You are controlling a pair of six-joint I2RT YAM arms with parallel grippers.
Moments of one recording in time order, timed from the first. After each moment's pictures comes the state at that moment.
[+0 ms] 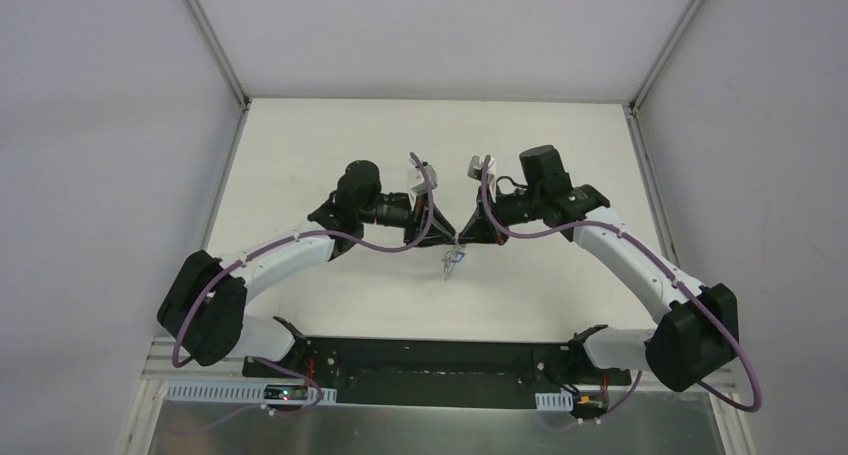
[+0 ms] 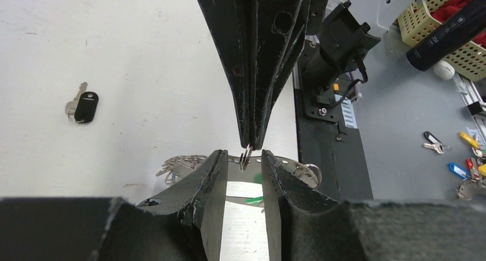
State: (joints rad) left arm -0.65 1.36 0.80 0.37 0.92 -0.18; right arm 0.51 1.28 1.03 -0.54 -0.96 -0.25
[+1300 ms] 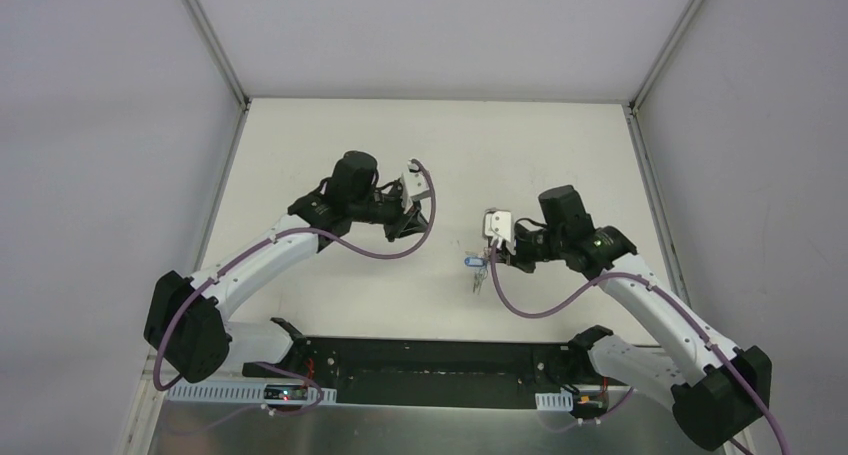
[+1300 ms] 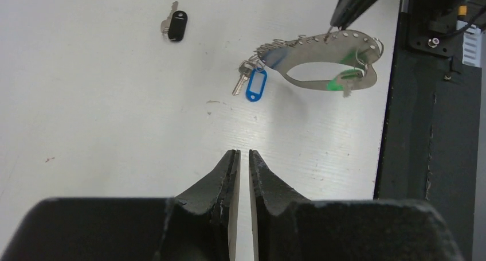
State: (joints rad) left arm -0.62 1.26 0.93 -0.22 0.65 0.30; right arm 0.53 0.99 0.83 -0.67 -0.66 -0.80
